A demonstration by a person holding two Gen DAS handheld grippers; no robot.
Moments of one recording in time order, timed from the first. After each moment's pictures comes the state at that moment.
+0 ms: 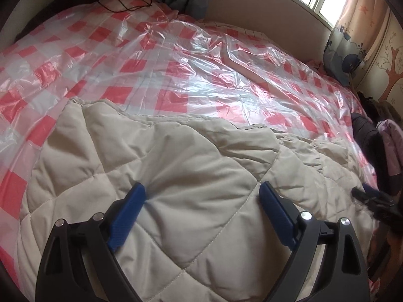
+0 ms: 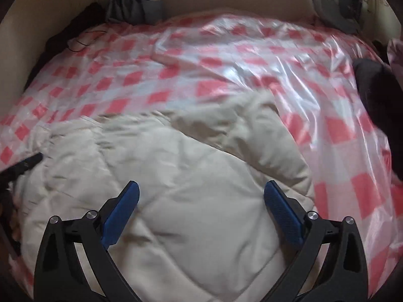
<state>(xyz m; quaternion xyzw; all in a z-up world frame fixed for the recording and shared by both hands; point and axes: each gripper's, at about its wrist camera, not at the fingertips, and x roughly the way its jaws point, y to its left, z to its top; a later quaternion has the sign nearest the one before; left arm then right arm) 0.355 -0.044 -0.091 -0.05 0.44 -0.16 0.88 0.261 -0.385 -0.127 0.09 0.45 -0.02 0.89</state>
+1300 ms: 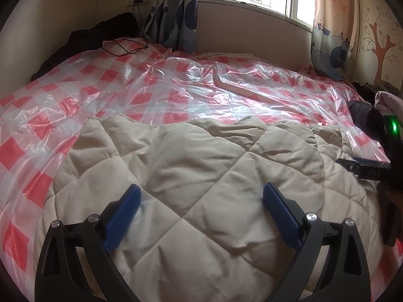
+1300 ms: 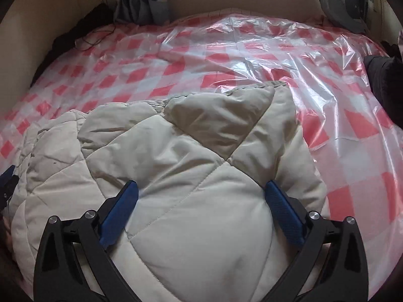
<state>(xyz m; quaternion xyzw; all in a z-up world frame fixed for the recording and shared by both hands) 0.277 -0.048 -0.085 0.03 0.33 -0.14 0.93 0.266 -0.388 -0.142 0.09 0.41 0.00 0.91</state>
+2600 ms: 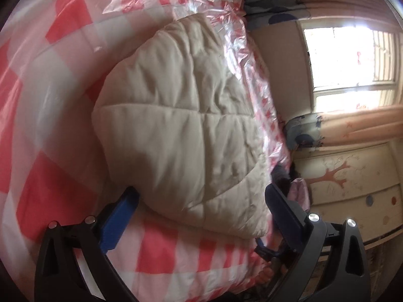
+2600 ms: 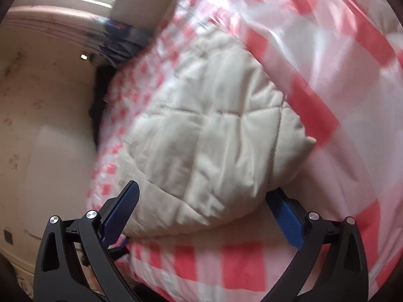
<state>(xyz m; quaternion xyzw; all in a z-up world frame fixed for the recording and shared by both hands) 0.179 0.123 -0.118 -0.45 0.47 -0.21 0.72 0.094 -0.446 -0.131 0.46 0.40 0.09 0.79</state>
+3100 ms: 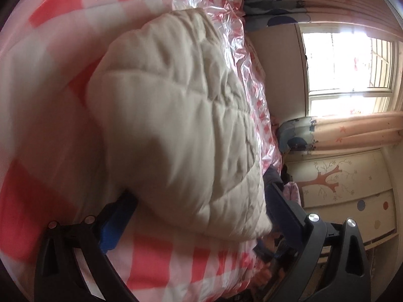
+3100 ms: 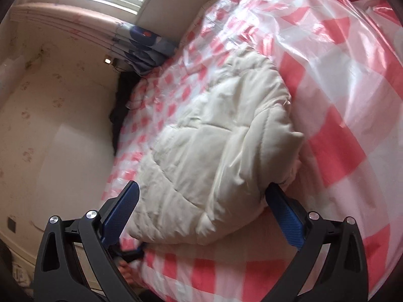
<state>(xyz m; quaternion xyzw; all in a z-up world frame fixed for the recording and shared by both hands) 0.190 0.114 -0.139 -0.47 0.47 -0.22 0.71 0.099 -0.442 -0.122 0.44 0.38 0.11 0.80</state>
